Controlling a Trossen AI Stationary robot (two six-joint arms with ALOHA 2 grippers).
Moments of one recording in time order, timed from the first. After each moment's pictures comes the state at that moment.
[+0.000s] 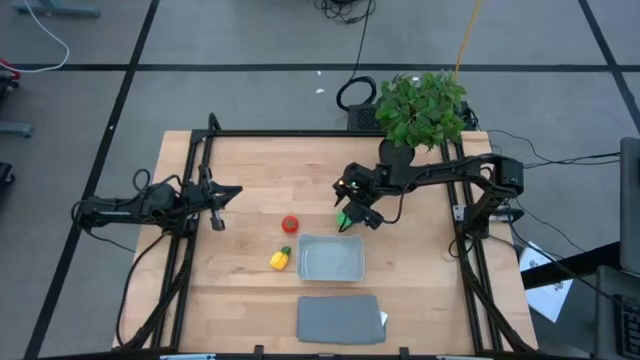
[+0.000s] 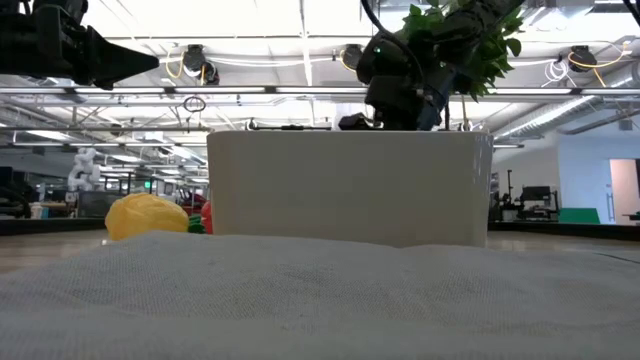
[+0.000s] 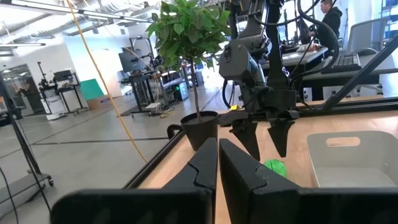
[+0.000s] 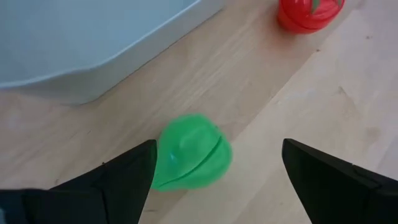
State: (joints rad) left arm -0.05 0.01 0.14 -0.03 -0.32 0.23; right arm -0.21 1.70 1.00 -0.32 -0.30 -1.00
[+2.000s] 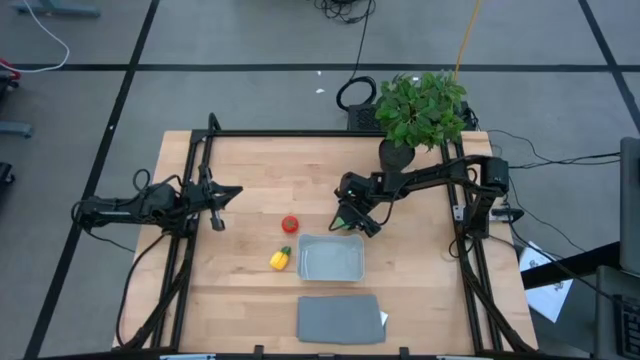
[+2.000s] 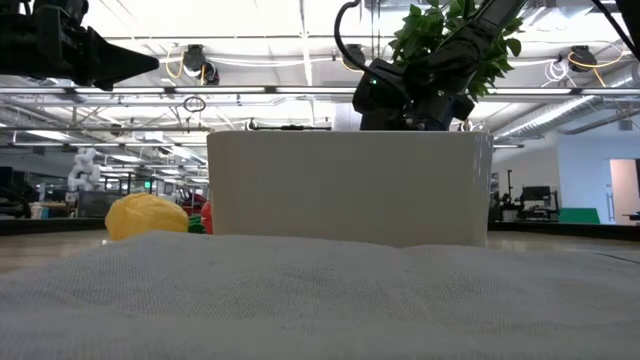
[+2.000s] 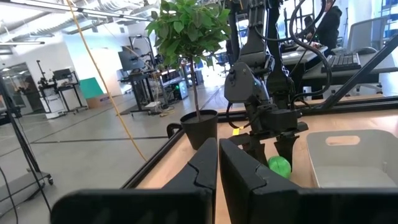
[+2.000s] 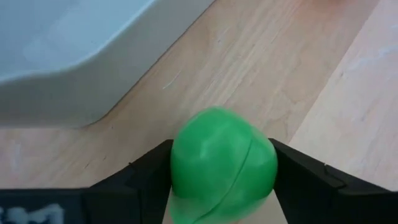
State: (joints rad) left arm -0.05 0.01 0.14 -0.03 -0.32 0.23; right arm -0.20 1.81 0.96 -0.23 -0.33 -0.79
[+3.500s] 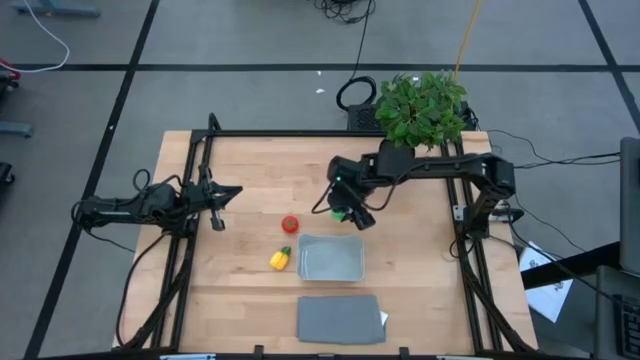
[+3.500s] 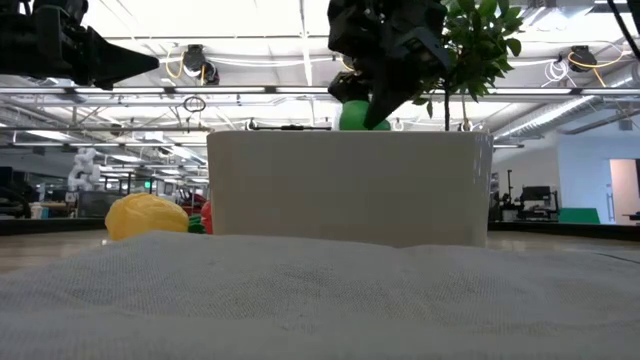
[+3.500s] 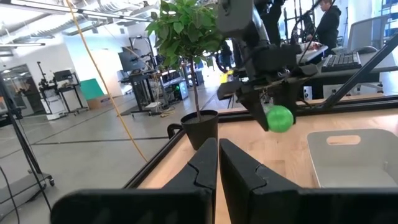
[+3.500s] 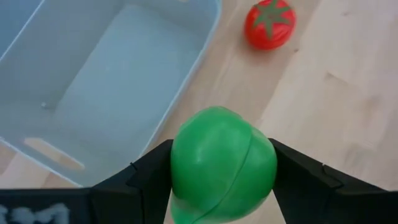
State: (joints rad) left arm -0.05 0.01 0.14 -0.03 -0.32 0.24; right arm -0.14 1.76 1.44 -0.81 -0.28 -0.58
